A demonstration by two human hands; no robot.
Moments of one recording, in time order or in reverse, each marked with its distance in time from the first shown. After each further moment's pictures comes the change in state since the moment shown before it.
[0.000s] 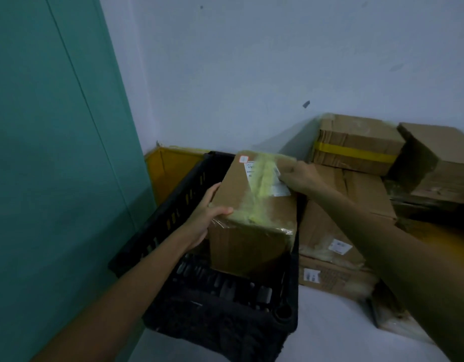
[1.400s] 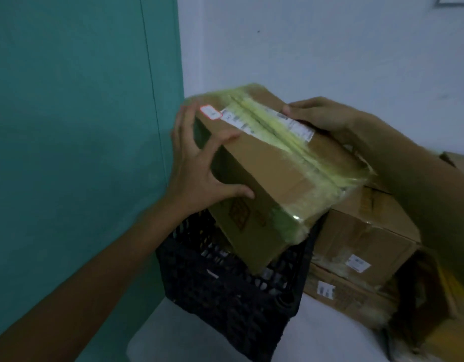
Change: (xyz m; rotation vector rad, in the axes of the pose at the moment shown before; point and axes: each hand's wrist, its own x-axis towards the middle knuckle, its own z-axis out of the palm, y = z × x) left_hand -0.103 0.091 -0.012 1.026 0.567 0.936; right_hand -0.011 -0.076 -0.102 0.509 -0.301 -0.442
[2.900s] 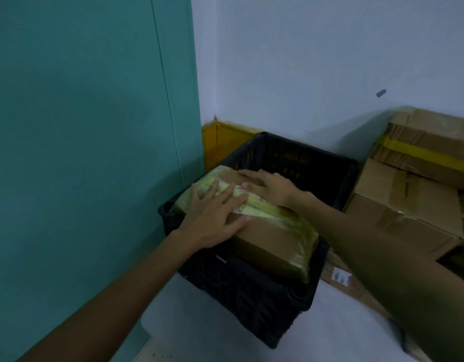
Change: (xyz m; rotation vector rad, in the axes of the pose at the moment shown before) left_hand -0.087 -0.040 0.056 0.360 -0.812 -0.271; right_hand 0.048 0.140 0.154 -0.543 -0.261 -0.108
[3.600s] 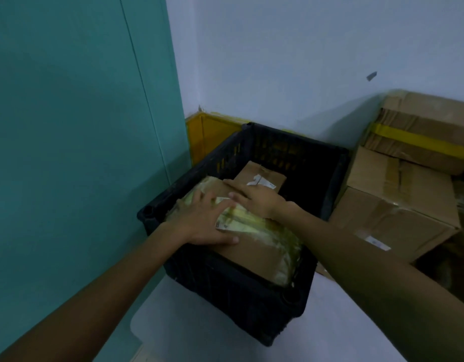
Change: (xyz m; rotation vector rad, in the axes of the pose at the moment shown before) left_hand 0.026 -0.002 0.007 0.034 -0.398 -0.063; right_hand 0.002 0.017 0.044 0.007 -0.025 0.007
